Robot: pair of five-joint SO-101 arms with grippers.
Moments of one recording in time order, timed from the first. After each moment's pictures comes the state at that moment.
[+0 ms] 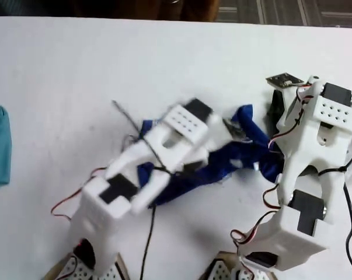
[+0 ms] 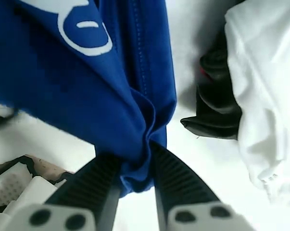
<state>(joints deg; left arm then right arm) 30.3 24.8 -16.9 101.4 -26.3 19.9 6.5 -3.9 100.2 47.8</state>
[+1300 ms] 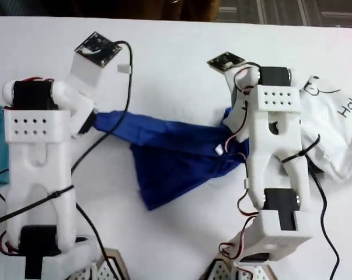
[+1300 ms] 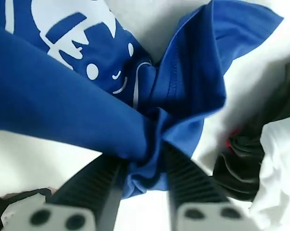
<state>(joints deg) -8.4 -14.1 -8.5 101.2 -29.1 -1.9 6.5 -11.0 100.2 36.8</state>
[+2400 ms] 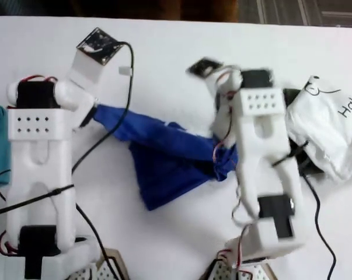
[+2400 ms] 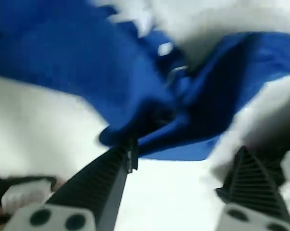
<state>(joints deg) -9.1 -14.0 -3.2 90.0 -32.0 -10.9 -0.4 -1.3 100.4 39.5</state>
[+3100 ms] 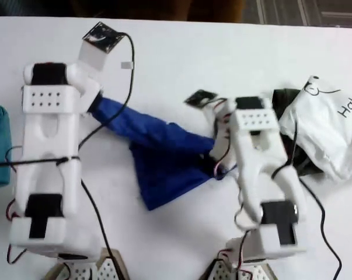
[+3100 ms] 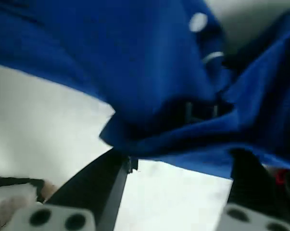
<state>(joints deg) -9.1 2.9 -12.8 87.0 -28.8 -4.9 3.7 14.7 85.6 43.6</state>
